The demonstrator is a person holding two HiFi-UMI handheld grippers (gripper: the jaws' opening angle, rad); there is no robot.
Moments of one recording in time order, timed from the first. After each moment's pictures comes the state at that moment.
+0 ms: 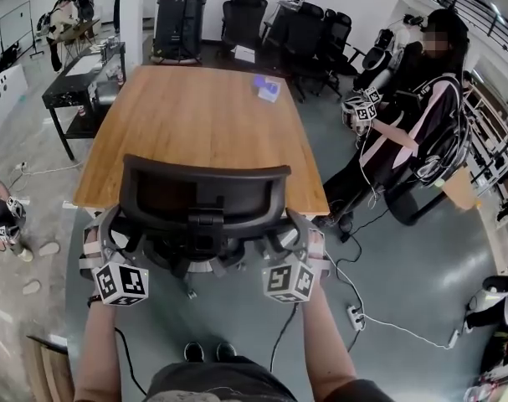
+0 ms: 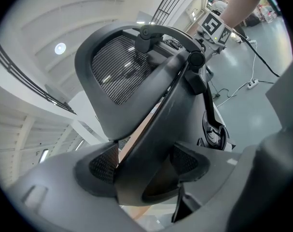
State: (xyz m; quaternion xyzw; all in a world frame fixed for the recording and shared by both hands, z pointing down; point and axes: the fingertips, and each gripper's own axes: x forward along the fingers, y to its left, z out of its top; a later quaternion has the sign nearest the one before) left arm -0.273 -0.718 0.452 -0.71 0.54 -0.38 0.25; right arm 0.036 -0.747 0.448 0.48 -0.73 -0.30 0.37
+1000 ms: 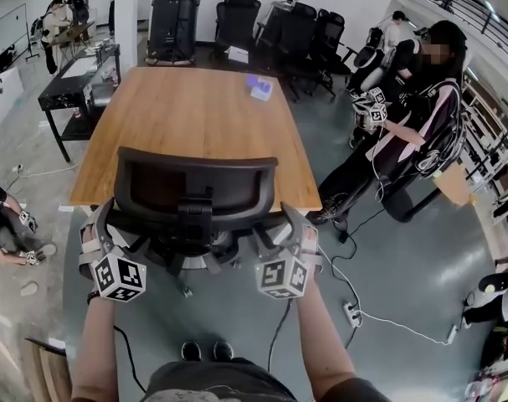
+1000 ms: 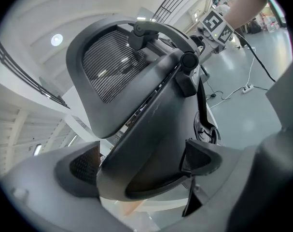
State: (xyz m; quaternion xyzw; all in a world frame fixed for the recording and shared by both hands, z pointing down) left arm -0.264 -0.712 0.475 -0.73 0.52 -0.39 0.21; right arm 0.034 -0.735 0.447 0.49 -0.74 -0.30 0.35
